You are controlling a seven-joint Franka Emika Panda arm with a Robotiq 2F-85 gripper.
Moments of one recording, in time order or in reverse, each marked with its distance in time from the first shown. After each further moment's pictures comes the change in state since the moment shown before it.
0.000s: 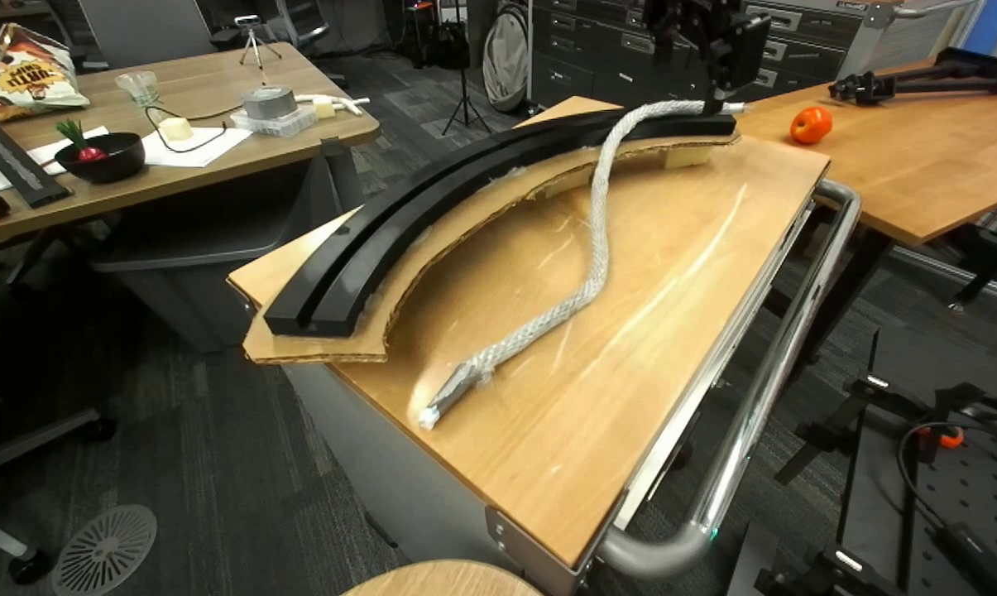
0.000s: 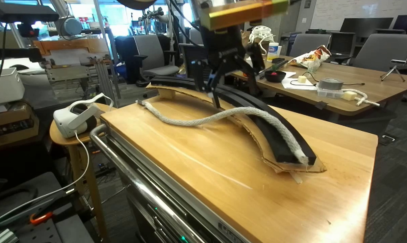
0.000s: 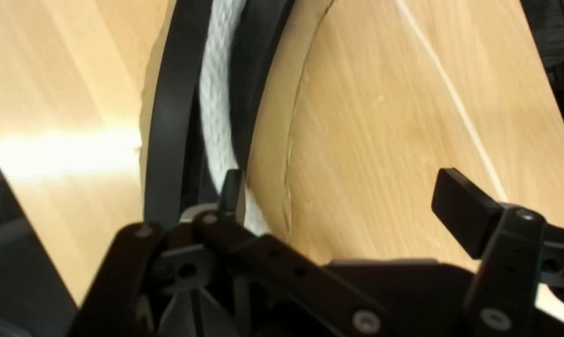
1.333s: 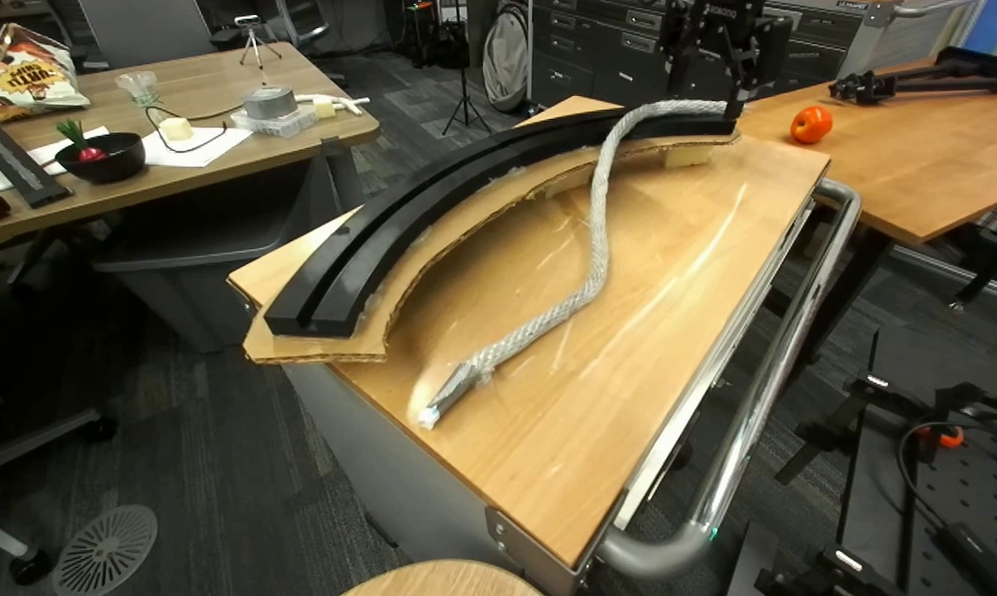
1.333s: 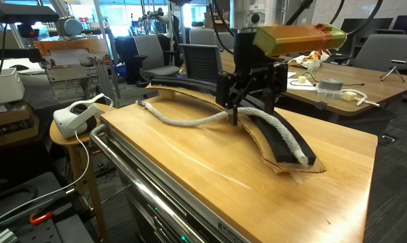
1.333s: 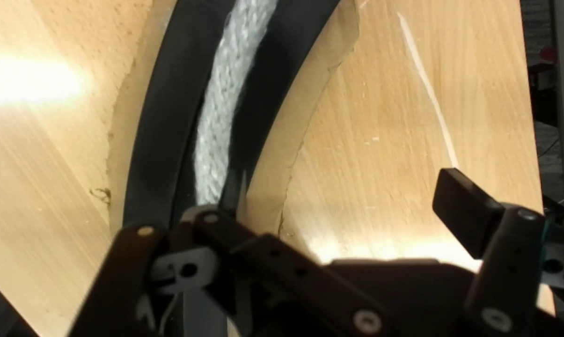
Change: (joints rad) arm -0.087 0.098 -0.066 0.092 0.333 -0.049 -0.471
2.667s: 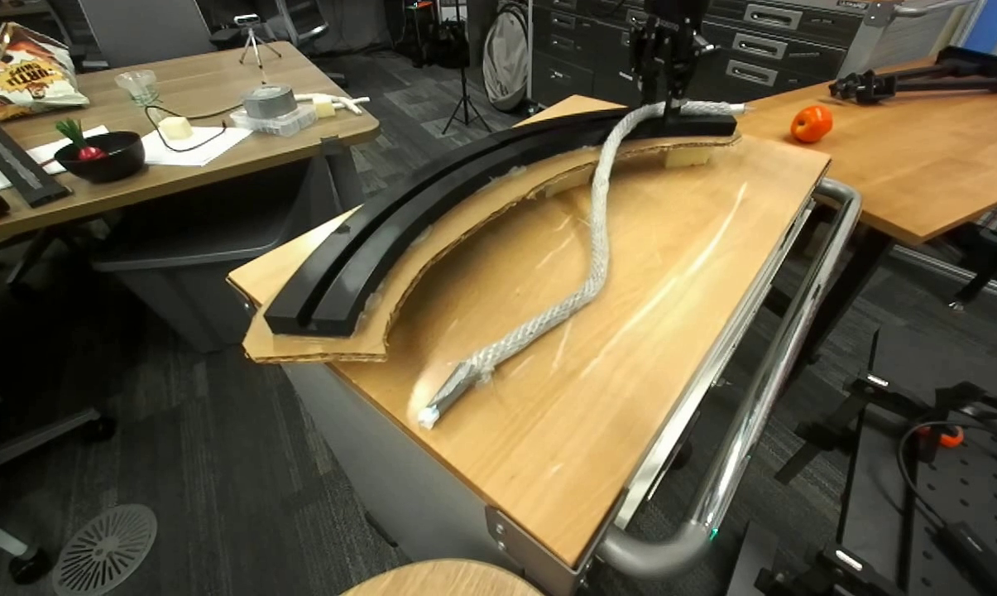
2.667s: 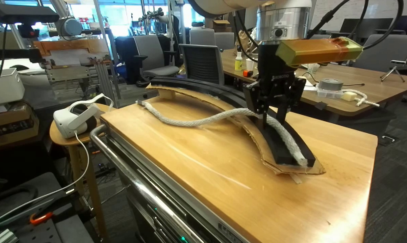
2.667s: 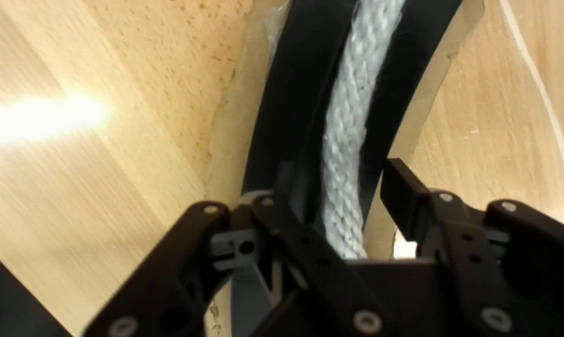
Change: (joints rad) arm -0.009 0.214 0.009 0.236 0.005 -0.049 0.109
